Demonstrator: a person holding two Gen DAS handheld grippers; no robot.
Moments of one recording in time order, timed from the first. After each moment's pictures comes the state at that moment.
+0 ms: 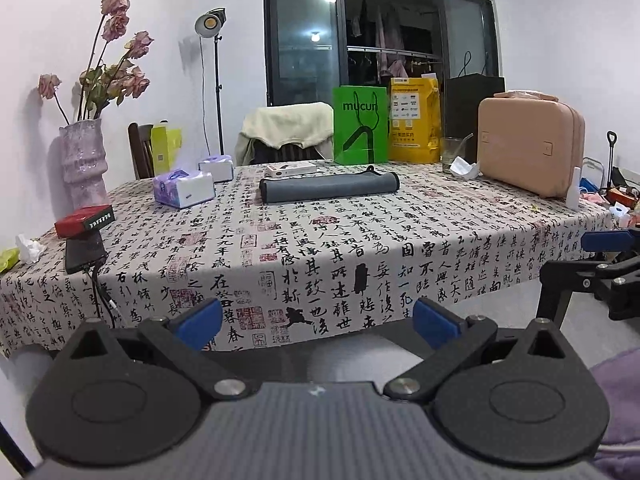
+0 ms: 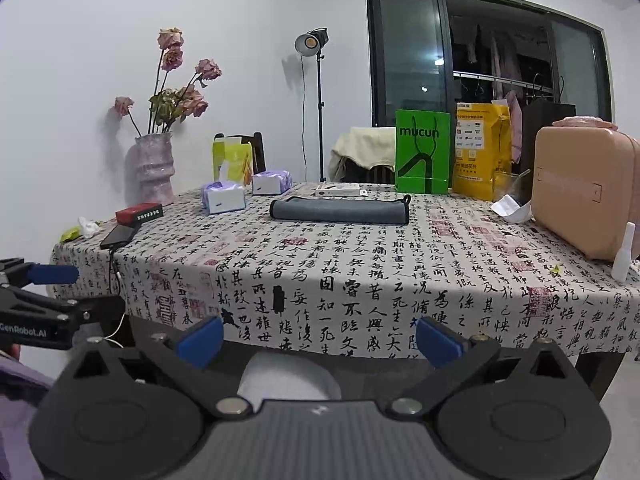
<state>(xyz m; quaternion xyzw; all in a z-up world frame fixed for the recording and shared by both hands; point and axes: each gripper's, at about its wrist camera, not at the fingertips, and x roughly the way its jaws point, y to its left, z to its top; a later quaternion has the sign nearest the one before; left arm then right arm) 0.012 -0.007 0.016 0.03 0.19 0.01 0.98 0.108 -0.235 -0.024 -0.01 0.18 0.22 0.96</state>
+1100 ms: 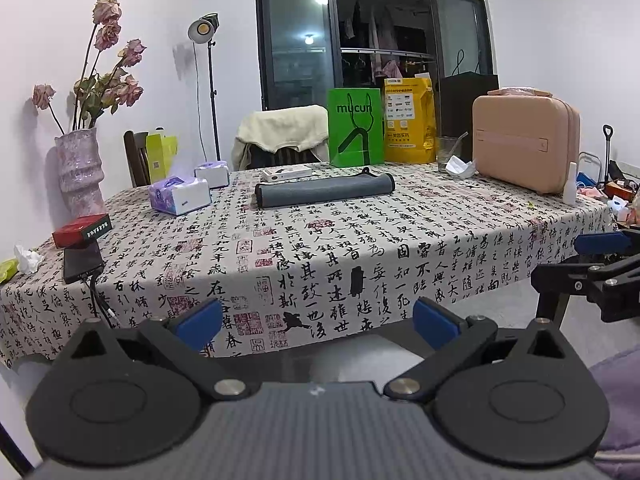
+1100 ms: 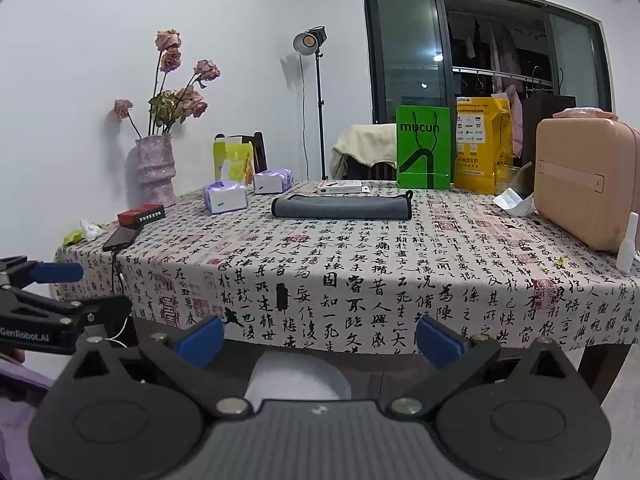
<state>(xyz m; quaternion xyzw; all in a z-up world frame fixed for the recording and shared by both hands) 0.013 -0.012 0.017 0.04 0.19 0.01 0.98 0.111 -0.237 -0.028 0.00 0.19 0.23 0.96</state>
